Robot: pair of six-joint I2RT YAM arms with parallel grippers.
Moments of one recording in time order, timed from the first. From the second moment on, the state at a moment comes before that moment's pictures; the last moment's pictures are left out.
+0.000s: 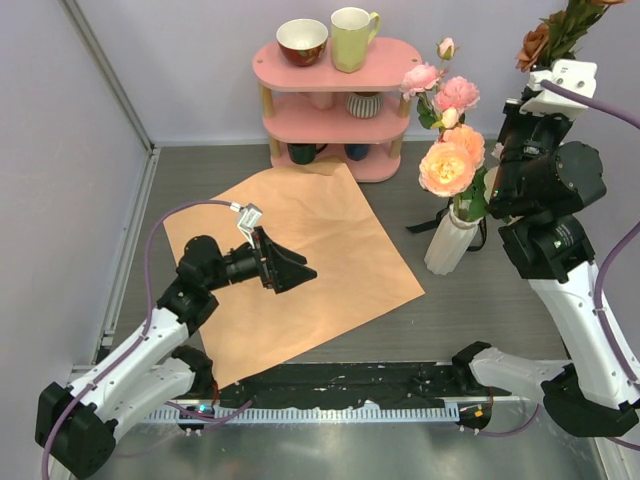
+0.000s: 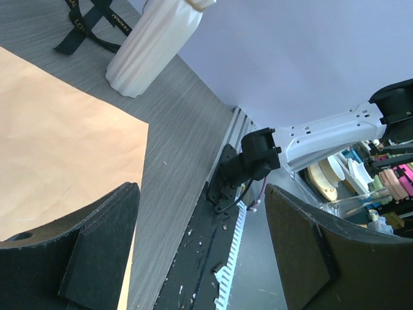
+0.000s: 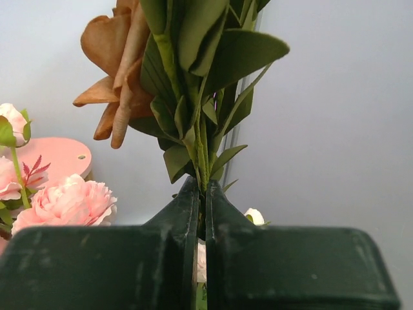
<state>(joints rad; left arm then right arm) -0.54 0.82 0.54 0.26 0.68 -0.71 0.52 1.09 1.61 -0.03 0.85 -0.48</state>
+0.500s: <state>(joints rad) -0.54 0.83 0.54 0.26 0.68 -0.71 0.51 1.10 1.87 -0.19 0.78 -0.36</state>
